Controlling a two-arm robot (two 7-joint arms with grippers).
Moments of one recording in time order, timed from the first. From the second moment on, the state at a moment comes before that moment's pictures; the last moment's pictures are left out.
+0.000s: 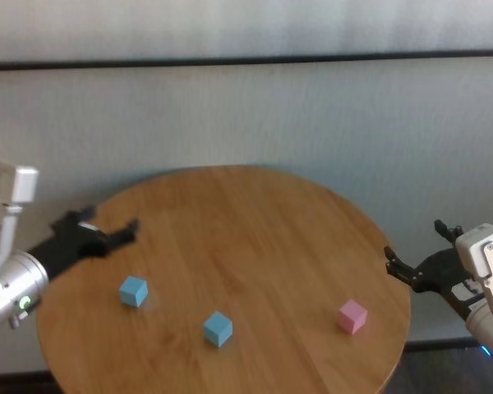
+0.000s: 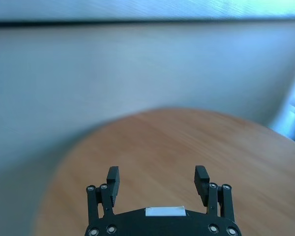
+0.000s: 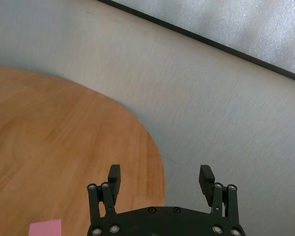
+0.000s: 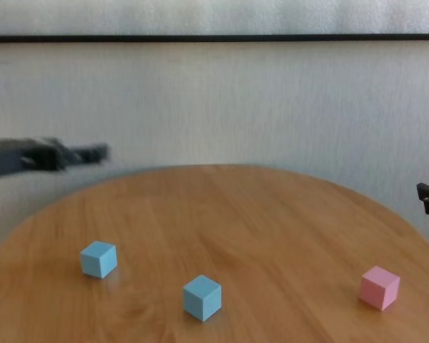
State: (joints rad) left arm -0.36 0.52 0.39 -1.33 -0.55 0.11 -0.46; right arm 0.20 0.60 -0.45 -1.41 0.25 -0.12 -0.03
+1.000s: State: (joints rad) left arm -0.34 0.49 0.33 -1.35 -0.55 0.11 -0.35; right arm 0.14 0.62 -0.41 -1.49 0.40 0.11 0.11
